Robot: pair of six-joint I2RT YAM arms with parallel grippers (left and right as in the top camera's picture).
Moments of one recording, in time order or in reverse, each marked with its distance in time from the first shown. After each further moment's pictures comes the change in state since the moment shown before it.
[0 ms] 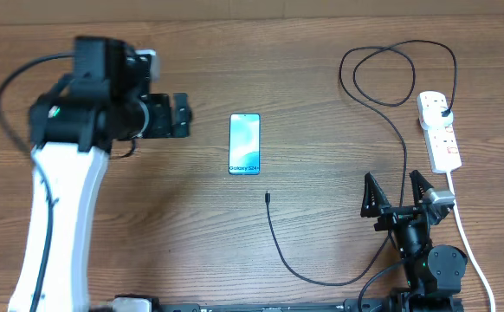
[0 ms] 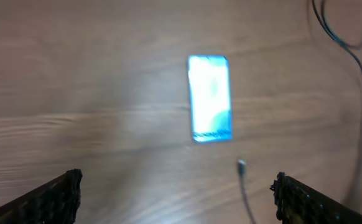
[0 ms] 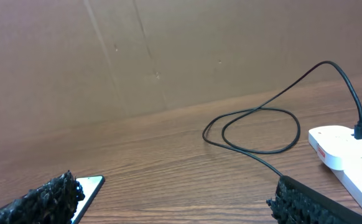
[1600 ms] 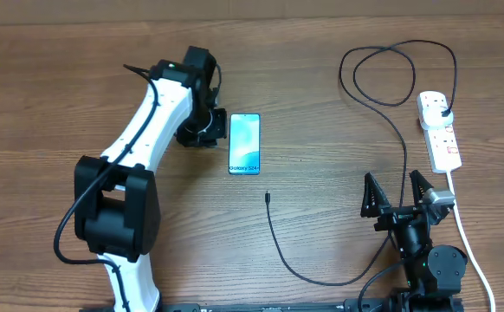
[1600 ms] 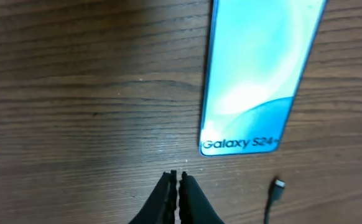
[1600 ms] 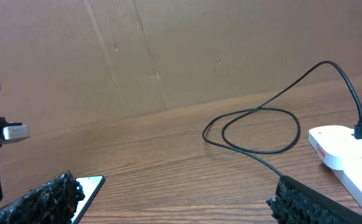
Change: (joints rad) left arm -0.183 0.525 0.000 0.058 -0.087 -0.169; right arm 0.000 0.000 0.000 0.000 0.000 0.000
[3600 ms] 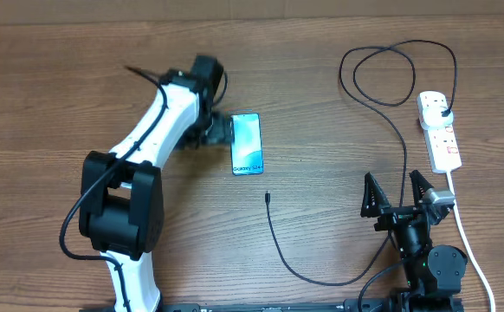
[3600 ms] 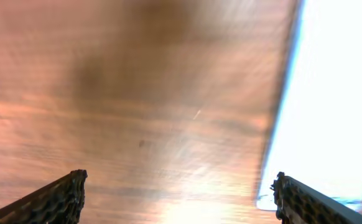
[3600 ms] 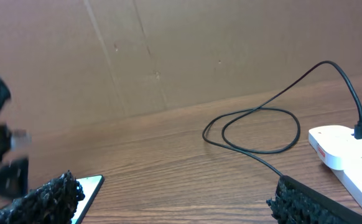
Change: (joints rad) left arm -0.013 0.016 -0.027 0.109 -0.181 -0.073; right arm 0.000 0.000 0.000 0.000 0.000 0.000
